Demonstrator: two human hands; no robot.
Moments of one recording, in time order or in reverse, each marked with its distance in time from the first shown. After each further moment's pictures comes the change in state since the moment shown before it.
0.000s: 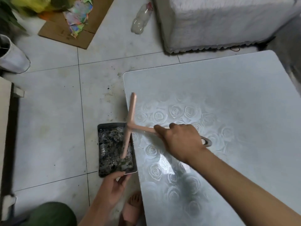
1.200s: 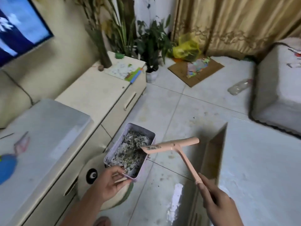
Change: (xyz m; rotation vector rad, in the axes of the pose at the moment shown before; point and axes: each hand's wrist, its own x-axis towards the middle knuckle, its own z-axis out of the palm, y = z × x) left_hand -0.282 0.114 -0.310 -0.216 0.022 0.276; right_hand -0.210 -0.299 -0.096 0.778 -0.016 0.204
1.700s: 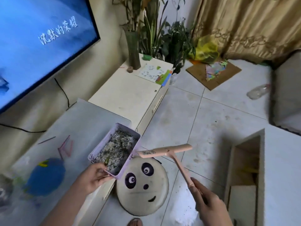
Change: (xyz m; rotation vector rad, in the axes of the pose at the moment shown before) left_hand 0.019 0.199 -0.215 0.114 0.174 0.031; right_hand -0.054 -0.167 0.183 0.023 -0.051 0.036
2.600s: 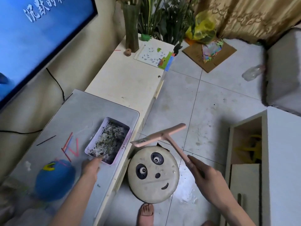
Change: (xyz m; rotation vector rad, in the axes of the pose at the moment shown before) left_hand 0.105 0.042 -0.061 0.193 0.325 0.128; right_hand 0.016 -0.079 0.071 -0.249 -0.062 -0.189
